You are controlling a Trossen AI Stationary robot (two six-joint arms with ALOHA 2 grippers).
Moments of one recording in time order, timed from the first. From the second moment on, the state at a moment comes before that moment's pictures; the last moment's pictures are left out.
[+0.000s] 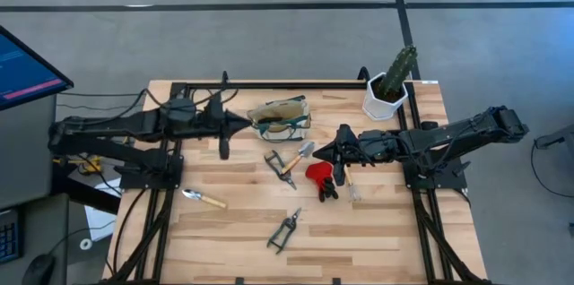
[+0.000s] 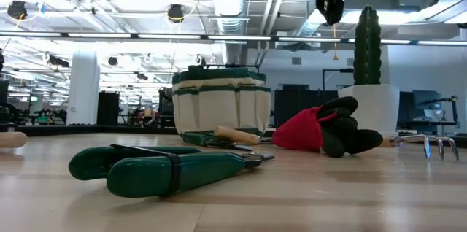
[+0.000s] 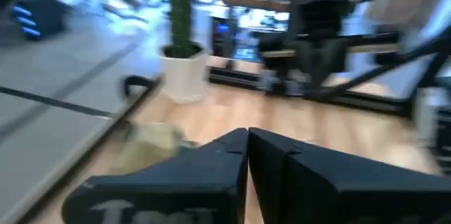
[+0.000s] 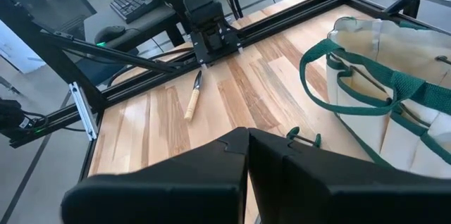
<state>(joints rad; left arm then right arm) 0.04 0.91 0.87 -0.19 -0.18 -0.12 0.18 1.18 0.81 0.01 0.26 0.46</state>
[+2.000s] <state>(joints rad) -0.16 0.93 0.87 -0.16 -0.13 -0.19 0.19 1.18 0.81 0.01 0.20 0.47</state>
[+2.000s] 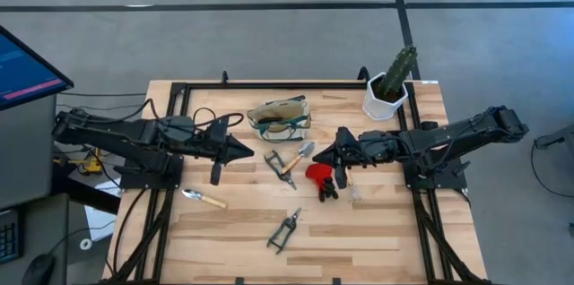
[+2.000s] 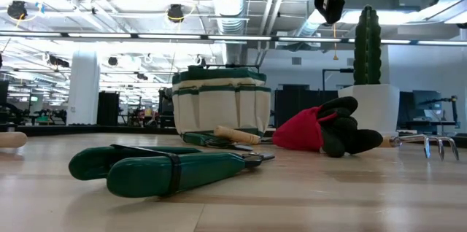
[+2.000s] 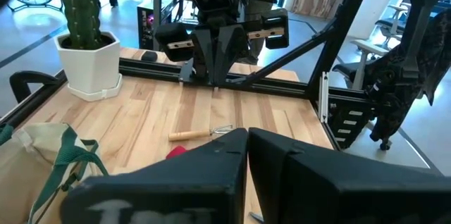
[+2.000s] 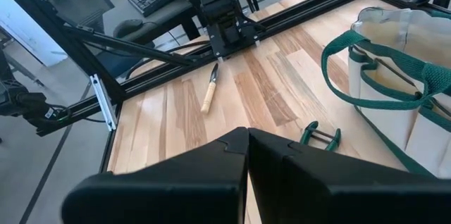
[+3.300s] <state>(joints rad) -0.16 0.93 0.87 -0.16 -0.14 -0.19 0.18 1.18 0.81 -0.29 0.25 0.86</state>
